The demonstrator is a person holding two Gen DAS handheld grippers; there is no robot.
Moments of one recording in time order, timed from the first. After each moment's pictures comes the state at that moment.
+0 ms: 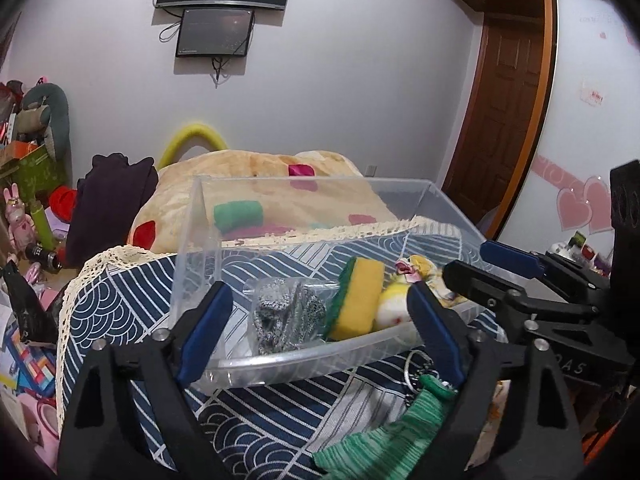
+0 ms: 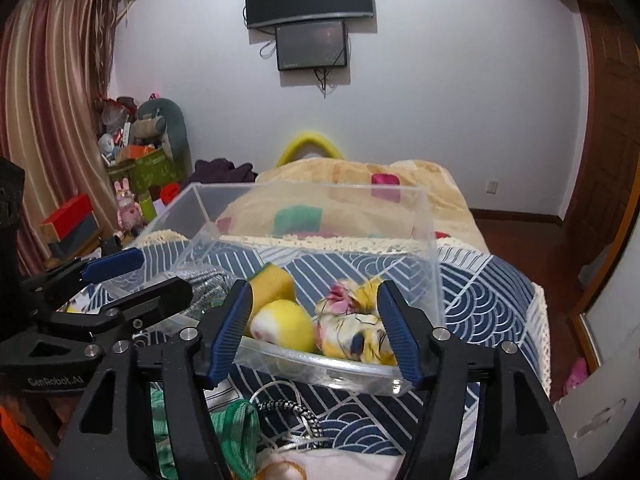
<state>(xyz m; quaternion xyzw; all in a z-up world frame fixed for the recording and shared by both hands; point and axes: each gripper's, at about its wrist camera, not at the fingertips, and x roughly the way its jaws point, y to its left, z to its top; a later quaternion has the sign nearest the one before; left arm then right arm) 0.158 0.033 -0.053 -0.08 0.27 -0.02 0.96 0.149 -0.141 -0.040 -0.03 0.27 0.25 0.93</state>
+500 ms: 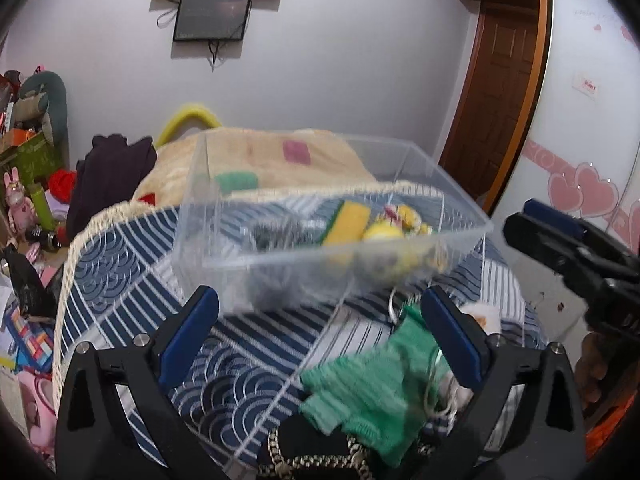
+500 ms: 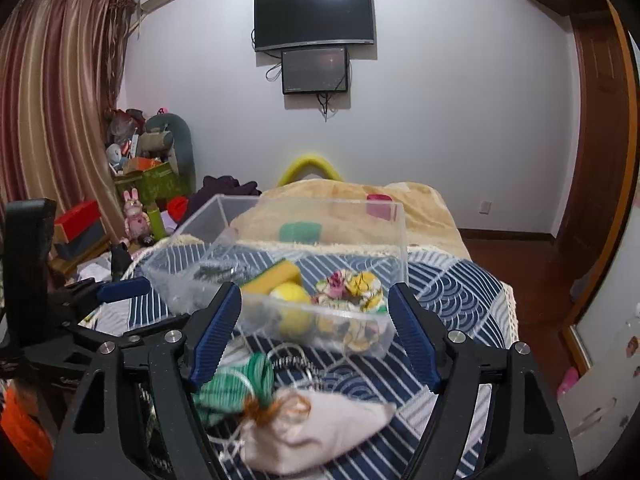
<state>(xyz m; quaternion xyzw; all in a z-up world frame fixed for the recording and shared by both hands) 0.117 0.020 -0.074 -0.08 0.30 -0.03 0.95 0.100 -0.159 -0.026 -0.04 0.23 0.25 0.94</state>
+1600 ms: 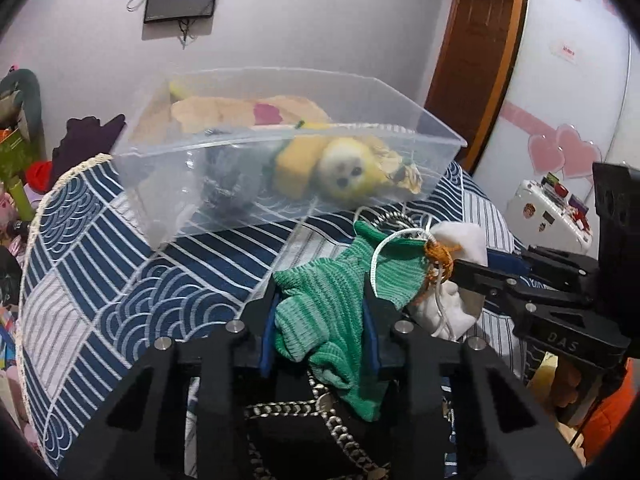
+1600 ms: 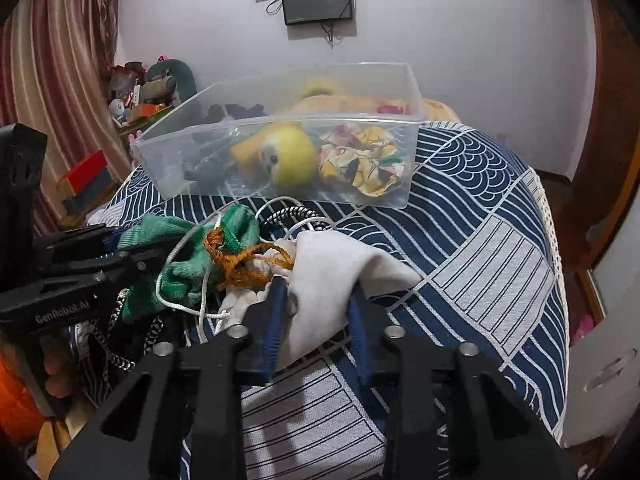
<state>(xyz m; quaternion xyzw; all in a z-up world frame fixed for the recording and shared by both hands) 0.091 -0.001 -0.114 -0.07 0.34 -0.08 0.94 0.091 -0.174 -0.102 -0.04 0.34 0.26 0.90</state>
